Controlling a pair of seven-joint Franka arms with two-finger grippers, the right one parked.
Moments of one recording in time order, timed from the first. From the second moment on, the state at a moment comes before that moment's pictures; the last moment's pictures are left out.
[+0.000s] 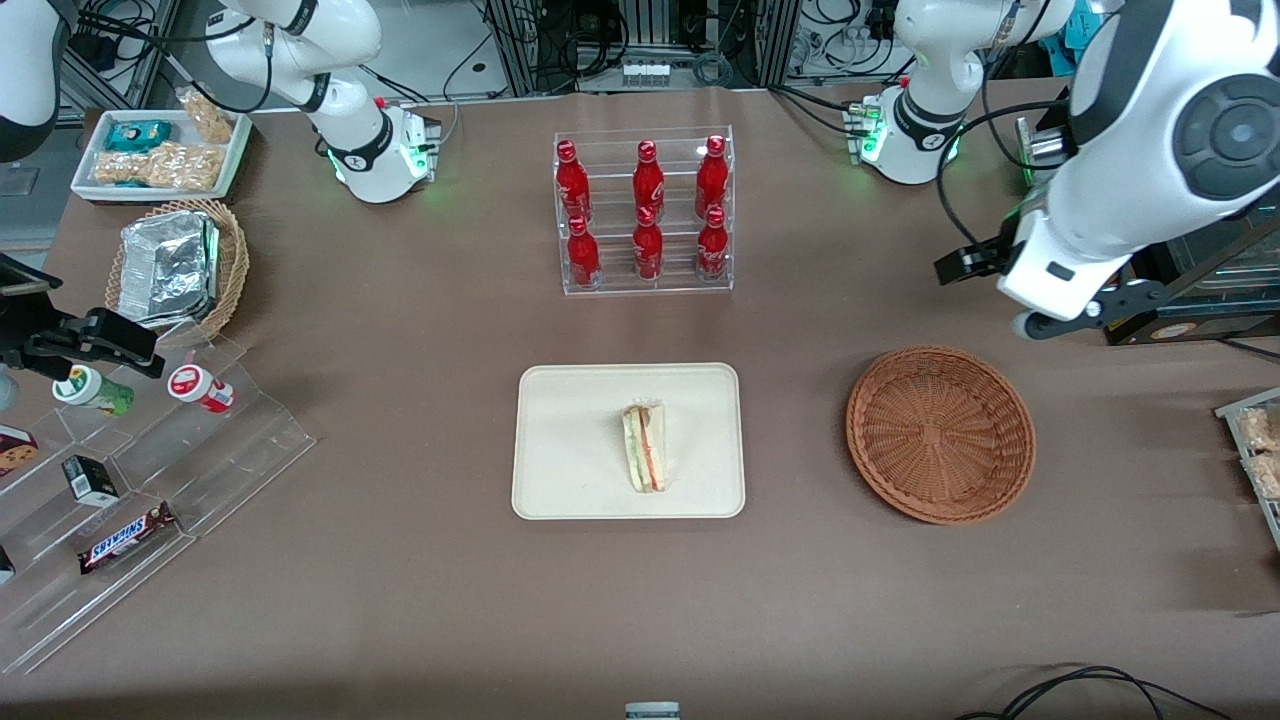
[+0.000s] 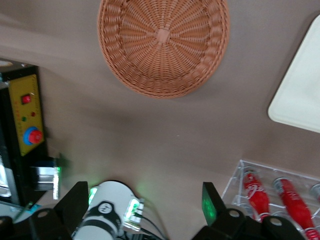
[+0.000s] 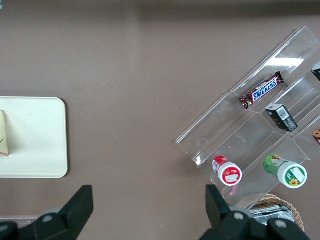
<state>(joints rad) 0.09 0.09 -0.36 -1.55 0.04 1.32 -0.48</state>
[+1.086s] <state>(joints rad) -0.03 0.03 -0.11 -1.49 0.05 1.27 -0.28</state>
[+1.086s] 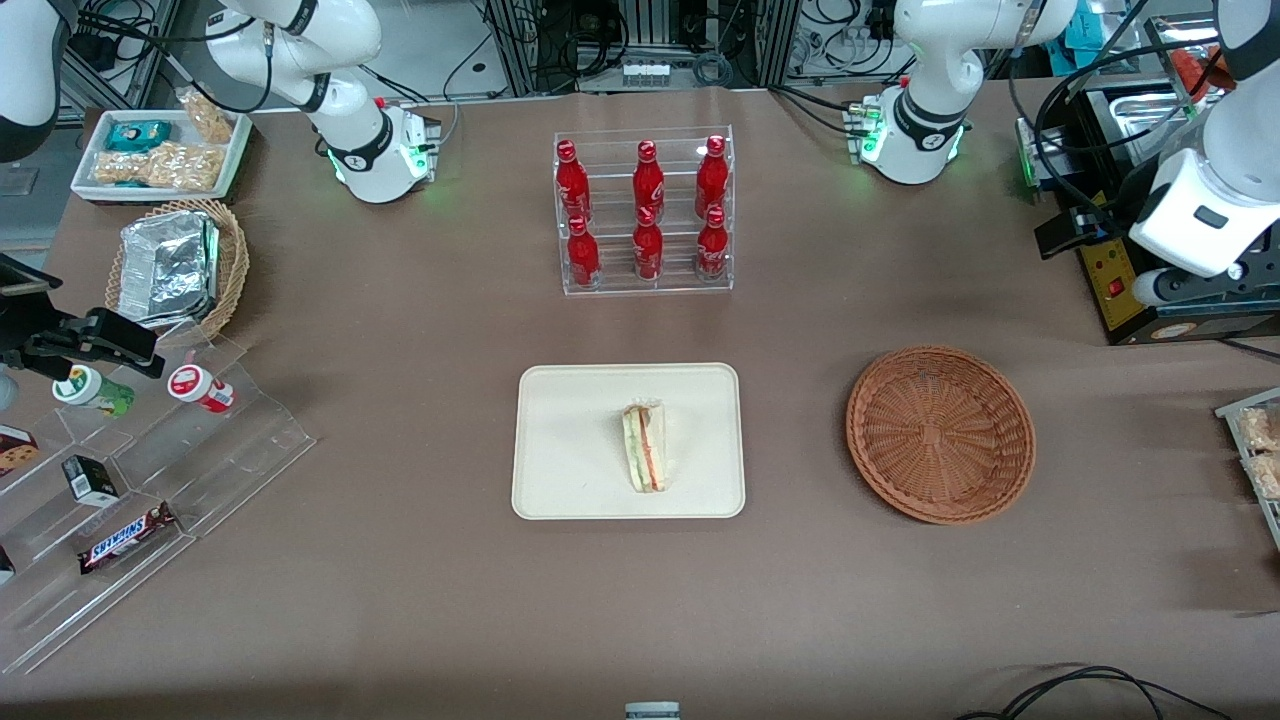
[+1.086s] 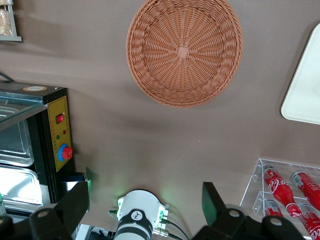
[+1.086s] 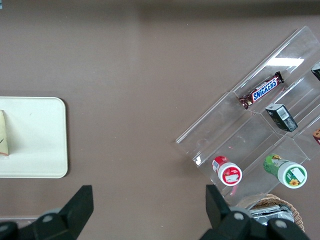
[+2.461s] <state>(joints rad) 0.10 0.02 -0.28 -1.47 0.06 1.25 -0.27</state>
